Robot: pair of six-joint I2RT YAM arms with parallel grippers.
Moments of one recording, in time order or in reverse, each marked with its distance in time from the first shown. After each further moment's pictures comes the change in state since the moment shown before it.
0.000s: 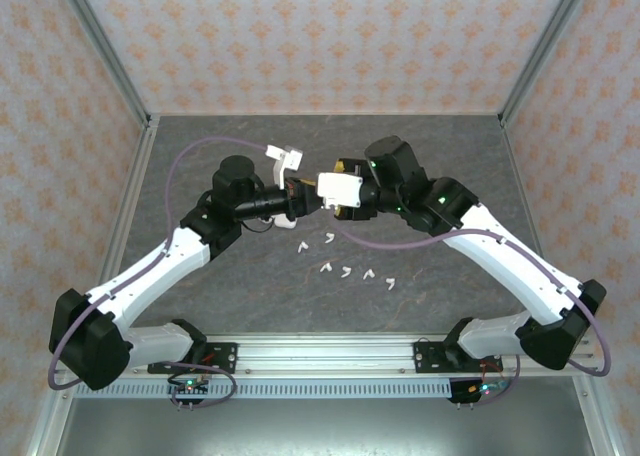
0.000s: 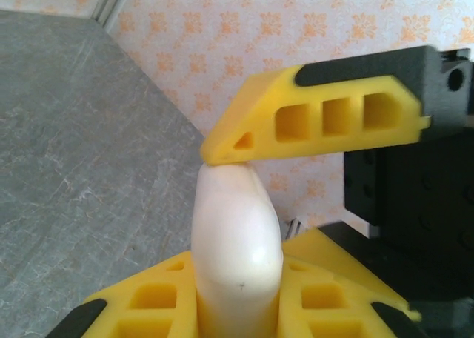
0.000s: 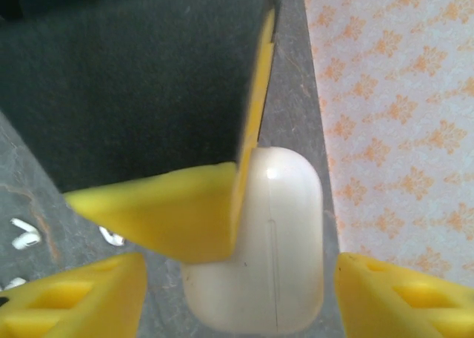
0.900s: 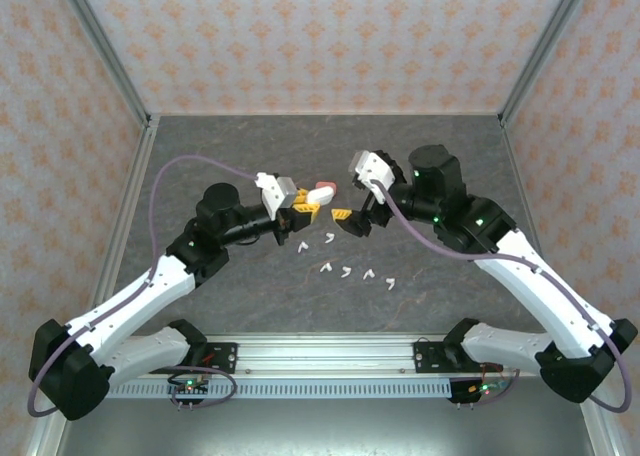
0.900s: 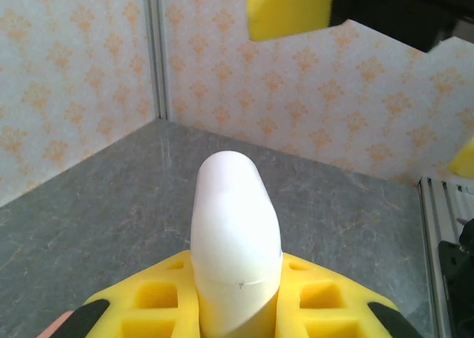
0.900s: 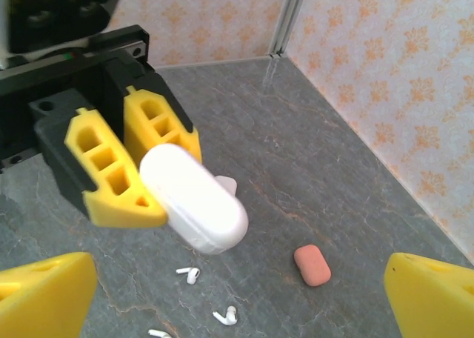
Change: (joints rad) left arm -0.047 -0.189 -0.181 0.072 -0.138 0.614; right arm -0.091 -0.193 -0.160 0.161 -0.233 0.532
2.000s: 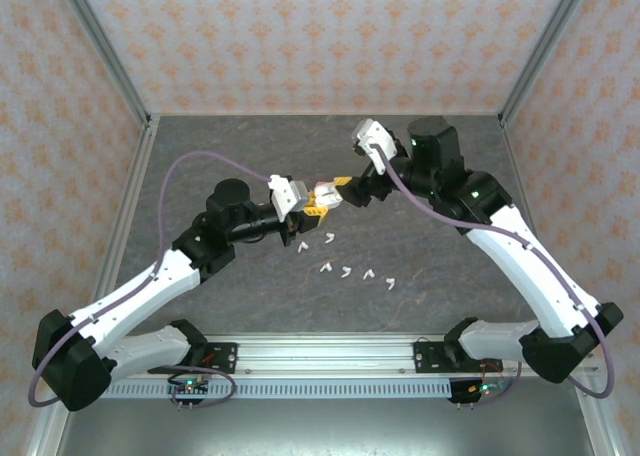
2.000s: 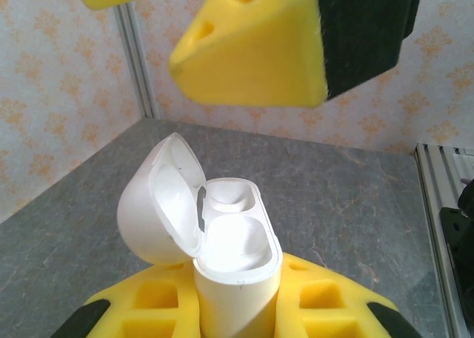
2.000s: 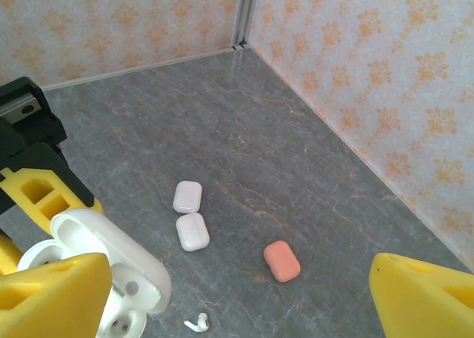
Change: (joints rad) left arm -0.038 0.046 0.056 -0.060 -0.005 0.105; right arm -0.081 0.106 0.165 -0.069 0.042 0.085
